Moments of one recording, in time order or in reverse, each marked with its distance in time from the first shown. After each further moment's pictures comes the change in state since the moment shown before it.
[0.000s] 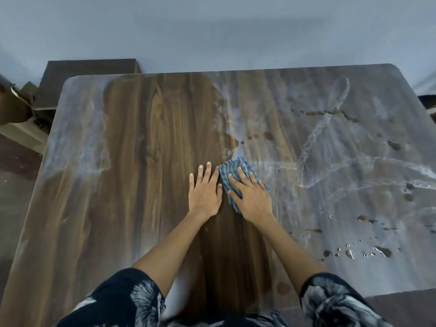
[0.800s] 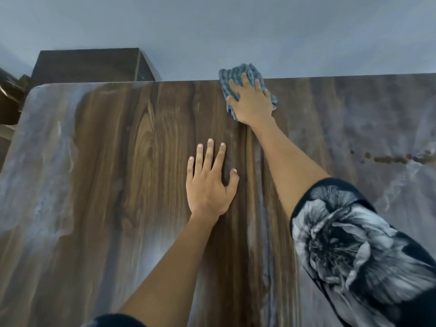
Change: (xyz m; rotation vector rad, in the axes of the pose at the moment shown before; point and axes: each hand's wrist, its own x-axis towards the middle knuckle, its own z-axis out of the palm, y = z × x) left_hand 0.183 -0.008 -0.021 0.050 0.279 -0.138; right_hand 0.371 -0.014 -0.107 0.004 0.114 -0.067
